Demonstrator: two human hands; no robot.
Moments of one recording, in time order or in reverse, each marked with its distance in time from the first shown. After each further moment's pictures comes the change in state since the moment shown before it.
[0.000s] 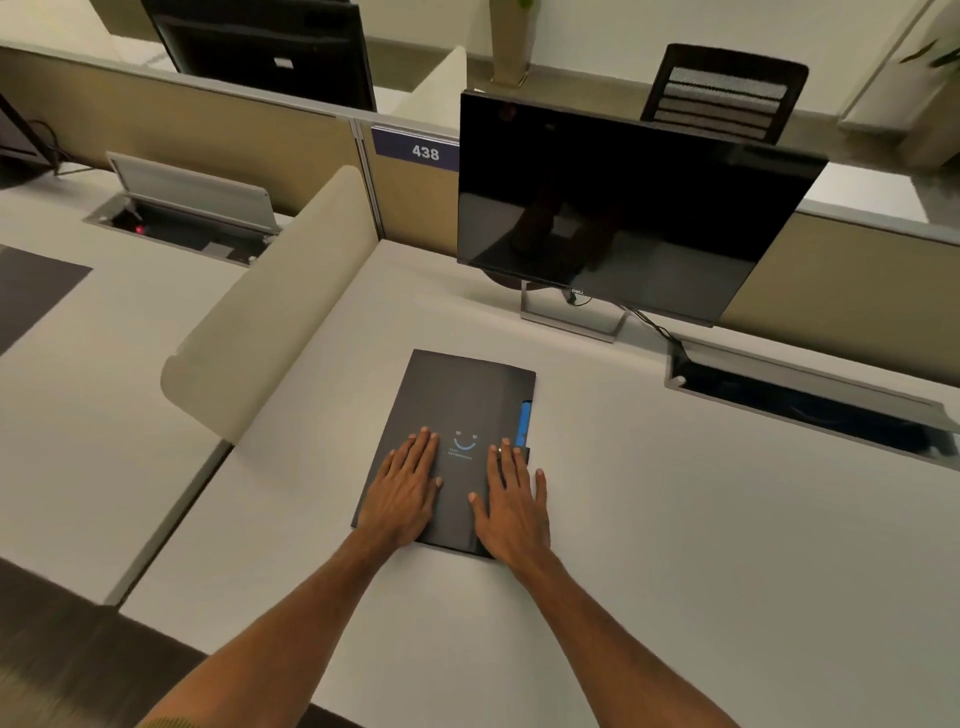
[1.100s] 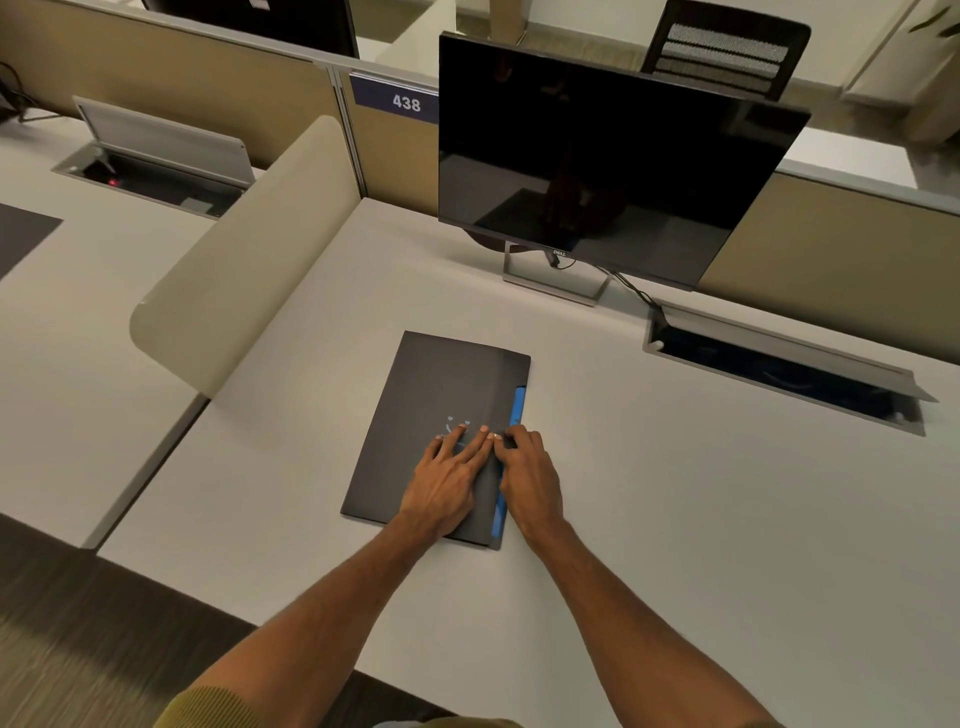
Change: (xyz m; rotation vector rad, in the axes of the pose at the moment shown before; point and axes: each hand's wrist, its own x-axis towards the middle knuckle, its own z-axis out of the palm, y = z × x) left_hand -0.011 0.094 0.034 0.140 -0.156 0.186; right_hand -0.022 0.049 -0.019 0.407 0.034 0.135
